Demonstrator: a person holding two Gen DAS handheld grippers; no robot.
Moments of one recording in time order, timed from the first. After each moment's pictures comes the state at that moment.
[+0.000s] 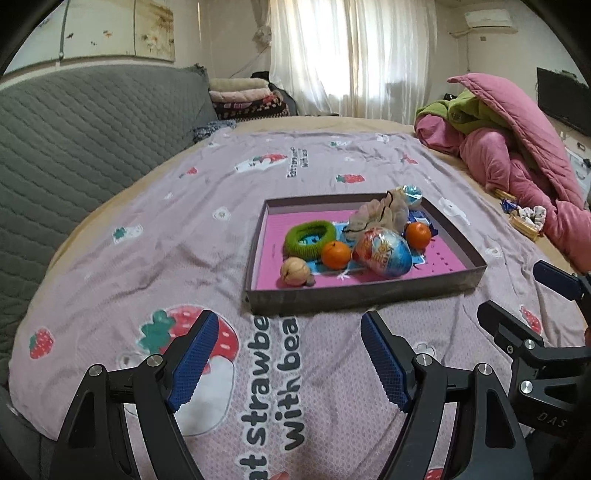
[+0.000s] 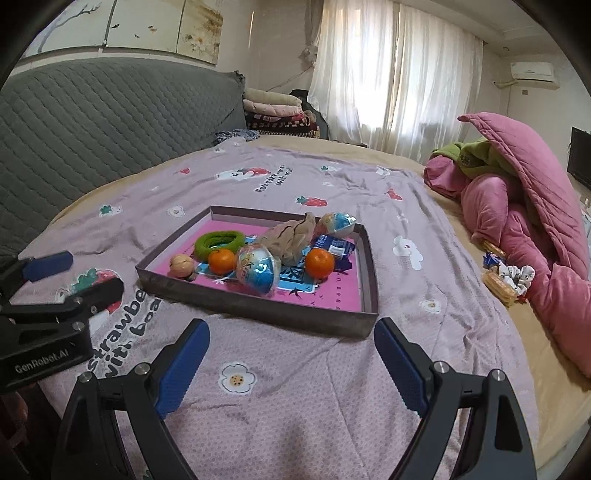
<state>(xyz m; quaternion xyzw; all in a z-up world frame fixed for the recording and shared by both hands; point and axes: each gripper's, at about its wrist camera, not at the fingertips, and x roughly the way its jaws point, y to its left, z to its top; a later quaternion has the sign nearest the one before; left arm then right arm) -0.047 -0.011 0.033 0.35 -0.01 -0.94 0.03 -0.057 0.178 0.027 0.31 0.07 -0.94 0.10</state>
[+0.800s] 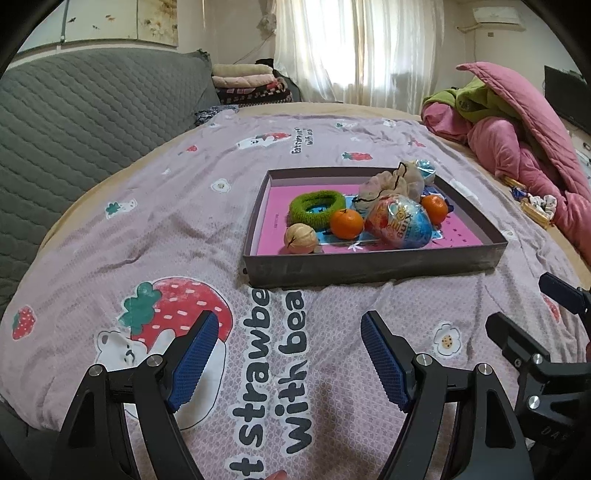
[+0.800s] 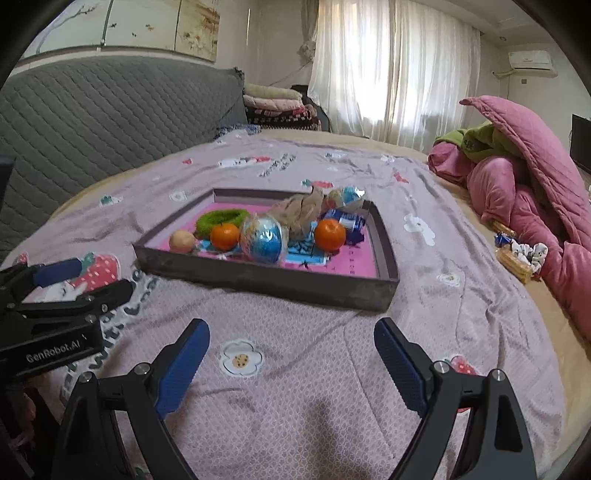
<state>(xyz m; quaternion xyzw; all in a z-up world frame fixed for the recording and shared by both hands) -0.060 -0.015 -0.011 0.36 -0.01 -0.93 0.03 -0.057 0.179 -0.017 0.32 0.06 -0.94 0.10</state>
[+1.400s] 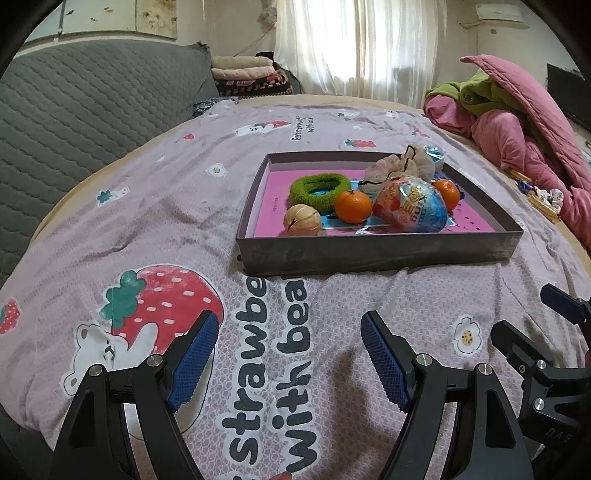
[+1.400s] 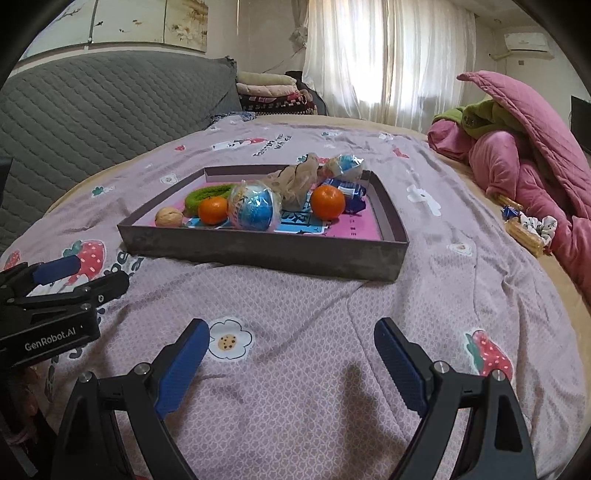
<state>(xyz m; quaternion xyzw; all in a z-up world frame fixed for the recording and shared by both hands) -0.075 -0.018 -0.036 0.38 0.00 -0.93 0.04 -0.066 0.185 -0.043 0.35 0.04 -0.93 0.09</state>
